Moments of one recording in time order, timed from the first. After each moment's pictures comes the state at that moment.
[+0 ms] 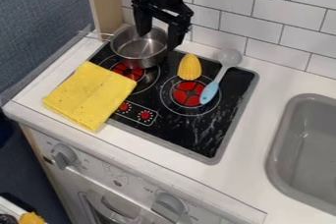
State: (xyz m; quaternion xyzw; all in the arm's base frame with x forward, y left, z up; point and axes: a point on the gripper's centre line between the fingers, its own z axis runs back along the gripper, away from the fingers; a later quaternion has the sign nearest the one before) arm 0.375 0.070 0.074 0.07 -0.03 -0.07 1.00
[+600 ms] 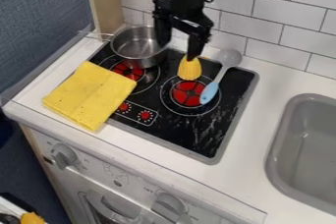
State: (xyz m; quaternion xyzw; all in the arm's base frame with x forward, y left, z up) arm 0.386 0.034 0.056 0.04 -0.01 -0.09 0.99
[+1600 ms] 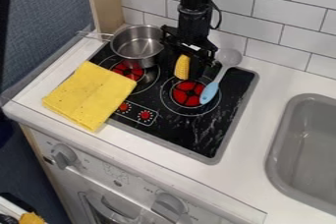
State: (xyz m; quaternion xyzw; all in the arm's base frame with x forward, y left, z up) arm 0.383 0.026 0.016 0.01 0.05 -0.11 0.99
